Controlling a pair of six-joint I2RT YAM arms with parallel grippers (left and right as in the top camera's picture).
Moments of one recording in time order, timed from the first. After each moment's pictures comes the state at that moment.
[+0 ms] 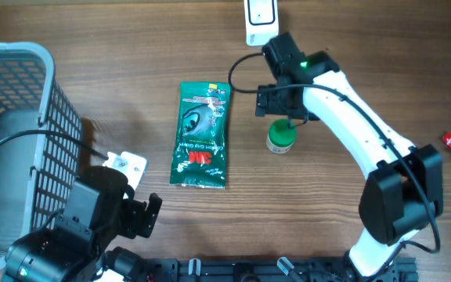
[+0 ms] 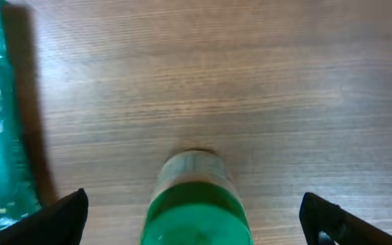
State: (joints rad) left arm -0.46 0.73 1.12 -1.40 -0.21 -0.04; right arm 0.43 1.88 1.52 -1.04 0.12 0.51
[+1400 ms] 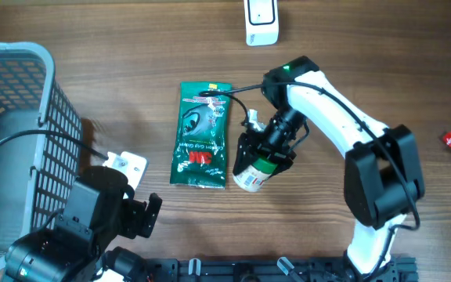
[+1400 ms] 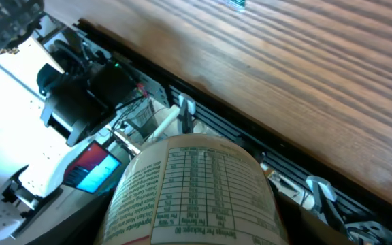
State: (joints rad) left arm -0.46 0.73 1.12 -1.40 -0.21 -0.04; right arm 0.45 1.99 1.54 -1.61 -0.81 0.04
